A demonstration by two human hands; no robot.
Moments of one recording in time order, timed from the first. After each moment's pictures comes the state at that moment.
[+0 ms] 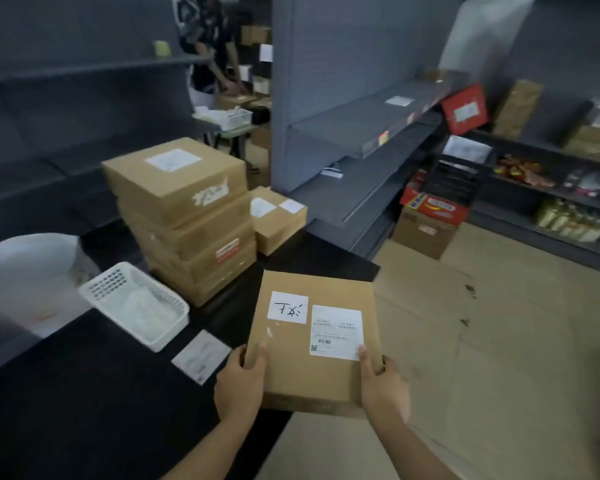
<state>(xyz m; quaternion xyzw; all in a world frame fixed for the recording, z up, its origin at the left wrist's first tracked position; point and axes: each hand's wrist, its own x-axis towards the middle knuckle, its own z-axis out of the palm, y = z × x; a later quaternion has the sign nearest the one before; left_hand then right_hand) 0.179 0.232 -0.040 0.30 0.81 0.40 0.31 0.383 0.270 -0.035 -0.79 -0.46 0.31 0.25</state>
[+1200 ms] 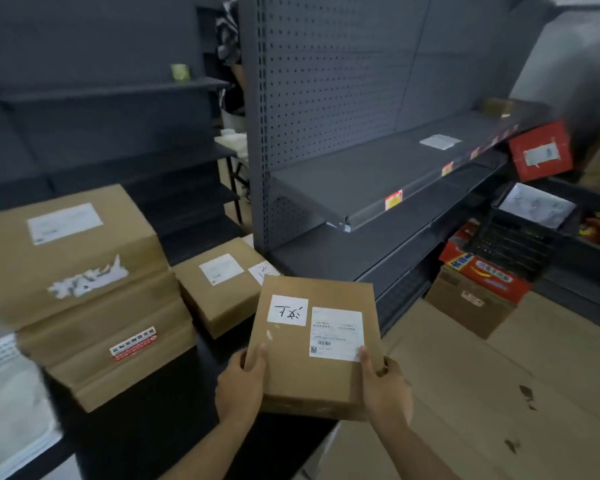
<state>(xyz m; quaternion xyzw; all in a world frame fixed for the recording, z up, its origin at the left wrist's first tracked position) 0.272 0.585 -0.030 0.22 0.84 0.42 0.27 0.469 0.673 -0.024 -0.72 -0.55 0.34 0.22</state>
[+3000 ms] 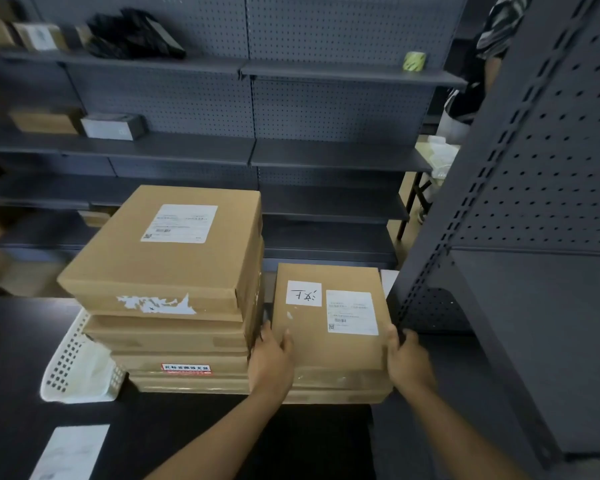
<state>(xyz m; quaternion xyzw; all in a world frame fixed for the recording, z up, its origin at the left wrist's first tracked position) 0.094 0.751 -0.049 -0.01 0.92 0.39 0.10 0.173 0.956 -0.040 -0.45 -0.83 0.32 0.03</state>
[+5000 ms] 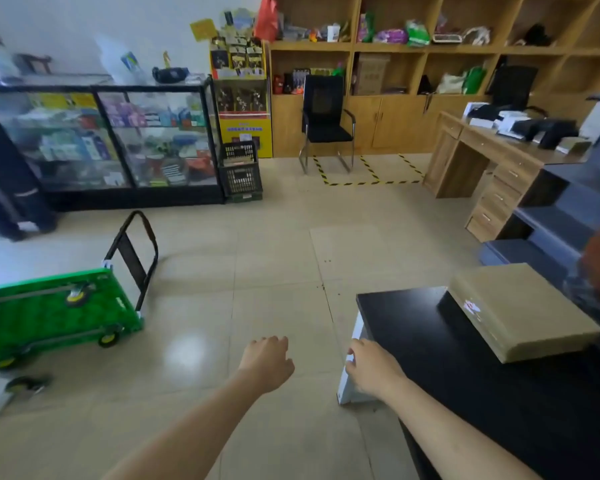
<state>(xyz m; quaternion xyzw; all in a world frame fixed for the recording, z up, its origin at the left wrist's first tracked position) 0.396 -0.116 -0.030 -0.41 0.89 0.13 0.12 0.214 -0.001 -0.034 0.53 -0.83 0.04 -0.19</state>
